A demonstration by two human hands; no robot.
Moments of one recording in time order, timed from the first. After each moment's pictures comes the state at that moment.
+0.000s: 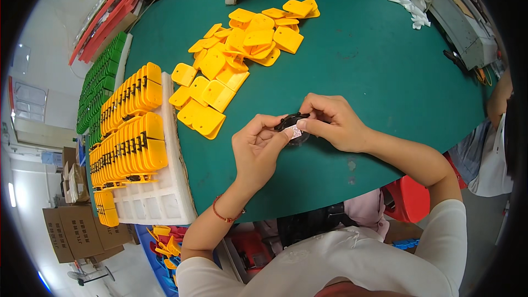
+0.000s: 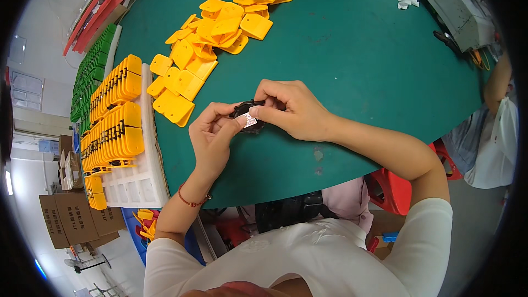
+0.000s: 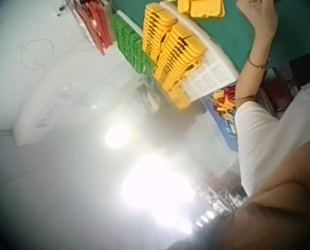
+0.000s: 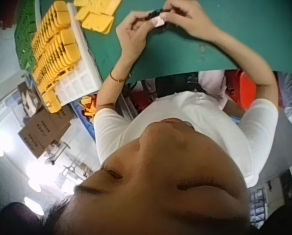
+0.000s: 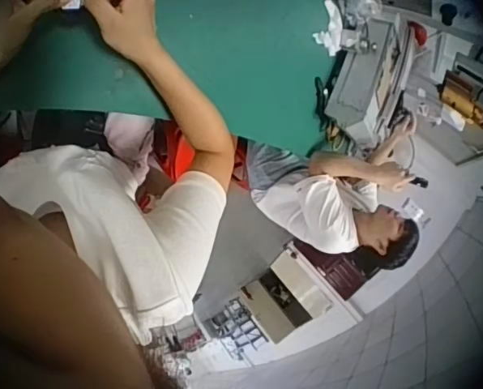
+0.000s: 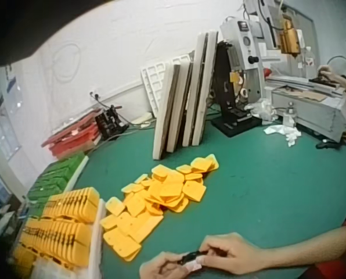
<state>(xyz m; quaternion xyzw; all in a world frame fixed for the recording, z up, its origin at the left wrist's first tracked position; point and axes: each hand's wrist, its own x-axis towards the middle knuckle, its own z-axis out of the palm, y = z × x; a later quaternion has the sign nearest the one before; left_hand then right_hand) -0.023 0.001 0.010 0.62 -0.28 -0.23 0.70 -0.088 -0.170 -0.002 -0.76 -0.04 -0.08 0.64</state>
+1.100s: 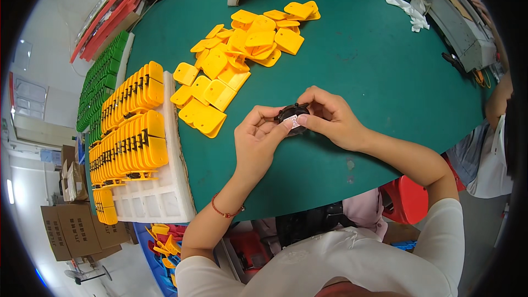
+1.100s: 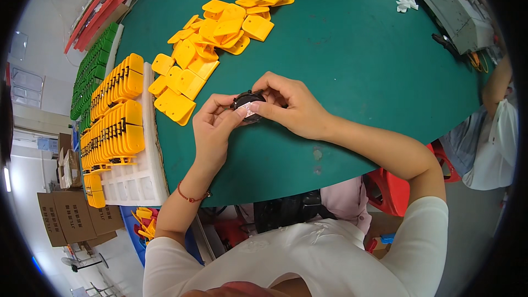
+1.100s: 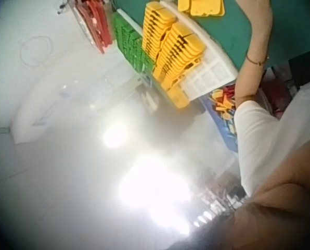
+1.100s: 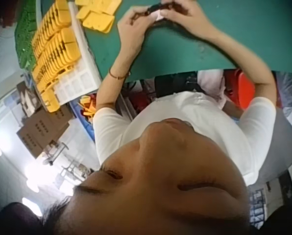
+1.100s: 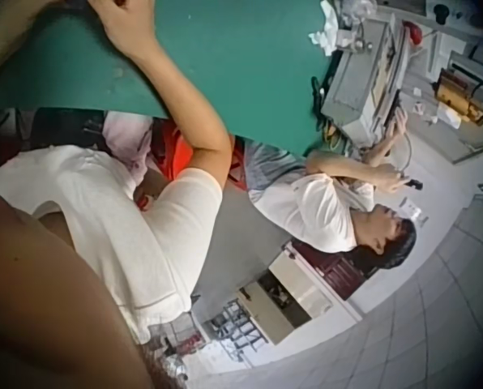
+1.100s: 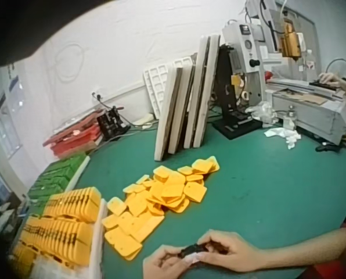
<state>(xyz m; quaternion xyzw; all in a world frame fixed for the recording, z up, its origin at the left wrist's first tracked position) -0.017 -0.005 0.008 0.56 -0.21 -0.28 0.75 -0.083 -0.167 -0.016 -0.70 -0.05 -0.11 0.70</state>
